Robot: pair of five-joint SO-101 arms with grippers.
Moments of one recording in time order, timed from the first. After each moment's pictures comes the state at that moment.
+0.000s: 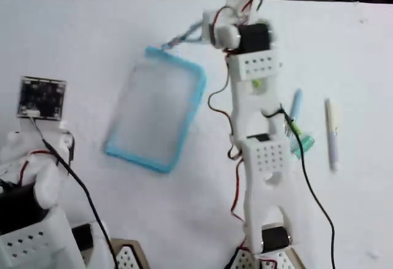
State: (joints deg) left arm -25.3 -64.0 36.7 81.4 -16.6; right arm -15.8 46.1 -92.3 91.5 -10.0
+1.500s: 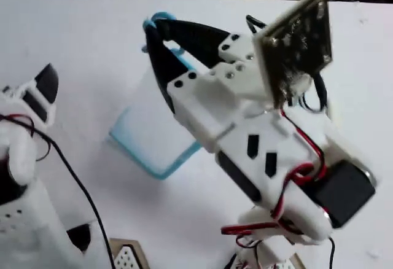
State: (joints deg) left arm -26.2 -46.5 13.0 76.4 18.7; right arm -44.3 0.7 -87.2 100.4 3.1
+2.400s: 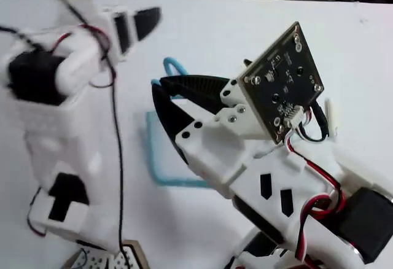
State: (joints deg) left arm 8.0 6.2 -61.9 101.1 16.0; right arm -49.6 -21.6 -54.7 100.4 3.1
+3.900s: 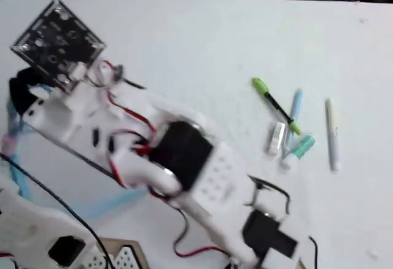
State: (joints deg) left arm -61.8 16.8 -53.3 102.3 2.7; right arm -63.5 -2.2 -47.8 71.0 3.1
